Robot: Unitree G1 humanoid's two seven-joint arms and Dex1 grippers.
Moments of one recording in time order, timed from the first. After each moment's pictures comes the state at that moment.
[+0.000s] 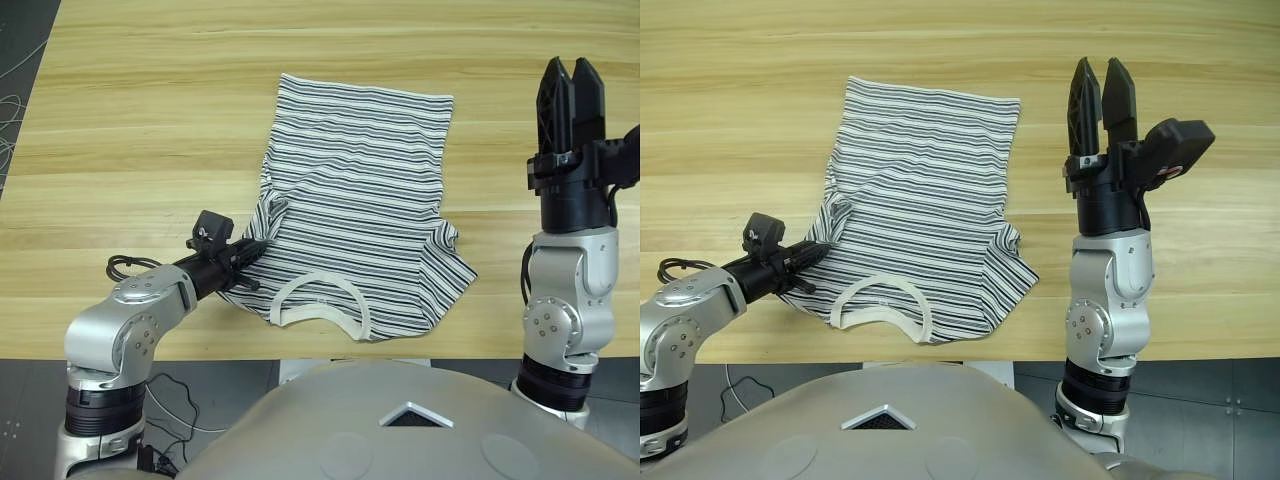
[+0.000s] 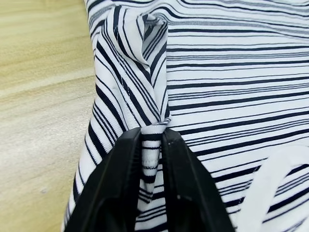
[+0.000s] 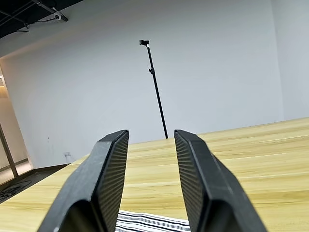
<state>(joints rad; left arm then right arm) 0.32 0.62 0.12 -0.52 -0.64 0.98 -0.36 0.17 -0.12 -0.09 -0.57 0.47 0.09 0.21</state>
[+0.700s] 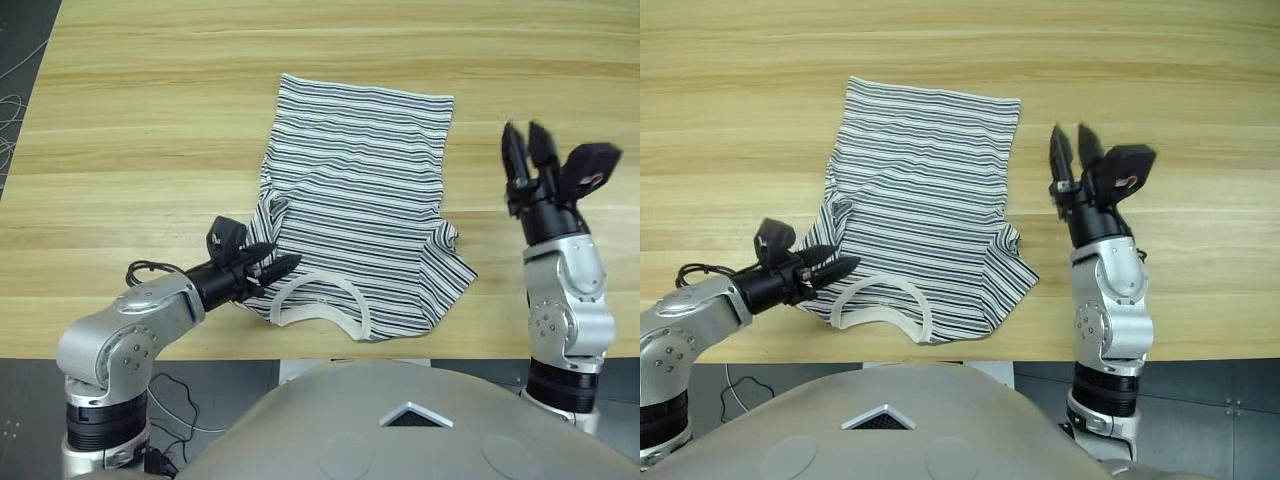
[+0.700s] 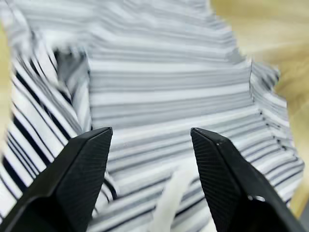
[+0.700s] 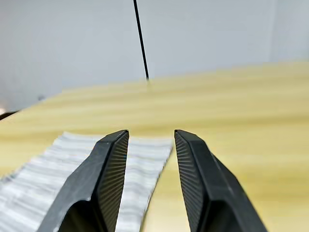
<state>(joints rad) 0.31 0.55 0.21 -0.65 -0.82 1.06 -0.37 0.26 -0.20 -0.11 -0.48 0.47 0.41 0.20</state>
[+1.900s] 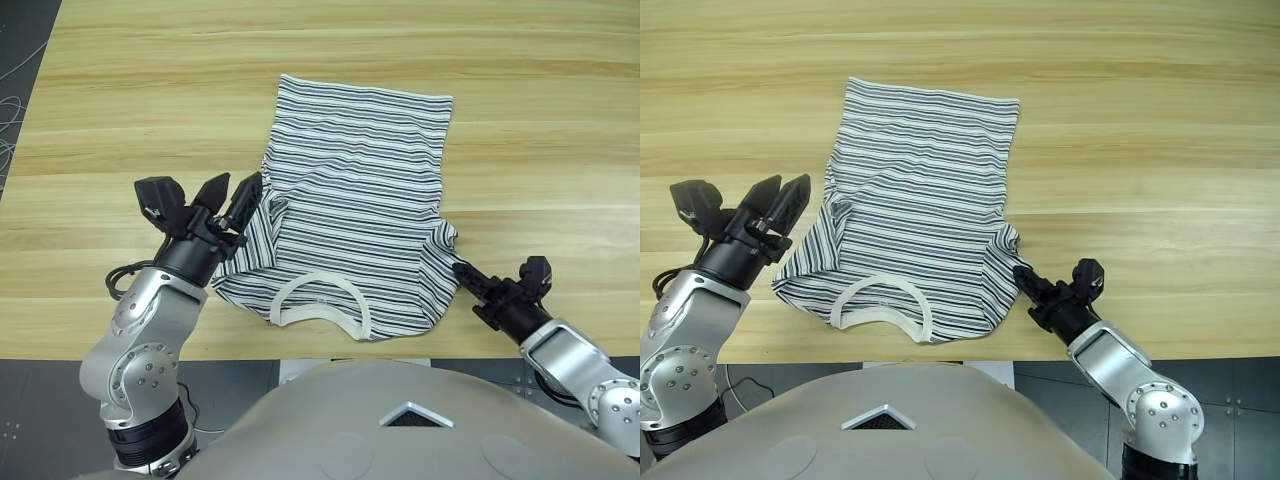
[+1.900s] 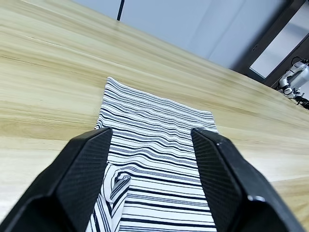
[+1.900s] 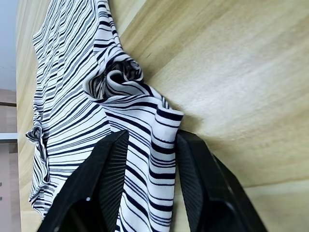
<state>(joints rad) 0.39 0.29 0.29 -0.75 -0.85 0.74 -0.12 0.62 -0.37 -0.18 -0.60 1.47 0.84 -0.34</state>
